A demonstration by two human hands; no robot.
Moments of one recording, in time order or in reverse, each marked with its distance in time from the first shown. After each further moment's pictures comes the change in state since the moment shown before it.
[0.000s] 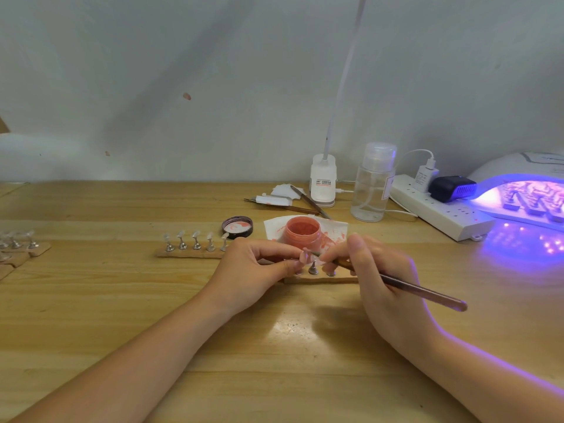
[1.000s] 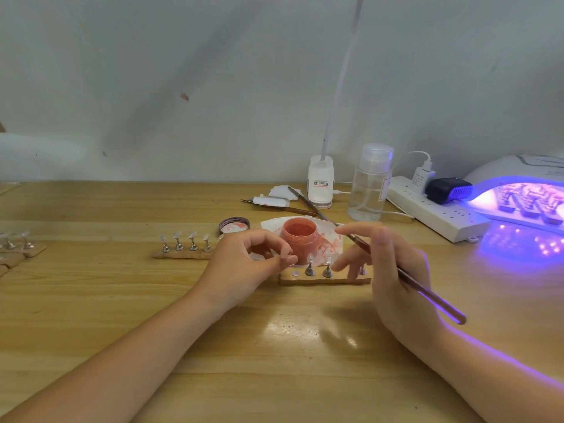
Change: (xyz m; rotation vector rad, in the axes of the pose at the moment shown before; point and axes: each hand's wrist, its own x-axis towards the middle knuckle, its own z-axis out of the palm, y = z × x) left_hand 0.005 0.000 -0.005 0.110 0.085 0.064; right_hand 0.004 0.005 -0.009 0.011 0.102 -0.086
